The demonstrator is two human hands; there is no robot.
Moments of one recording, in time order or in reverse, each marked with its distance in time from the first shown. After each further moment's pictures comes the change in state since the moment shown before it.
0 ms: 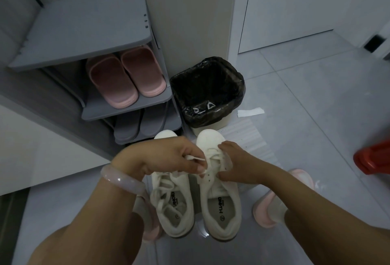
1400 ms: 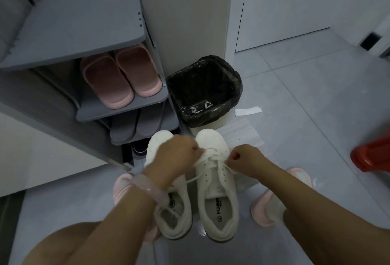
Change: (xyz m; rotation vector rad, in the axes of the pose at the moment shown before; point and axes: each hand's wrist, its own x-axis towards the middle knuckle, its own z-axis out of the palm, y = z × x) left_hand 0.053 -0.028 0.026 0.514 0.575 -0.298; right_hand -0.001 0.002 -0.007 0.132 0.178 0.277
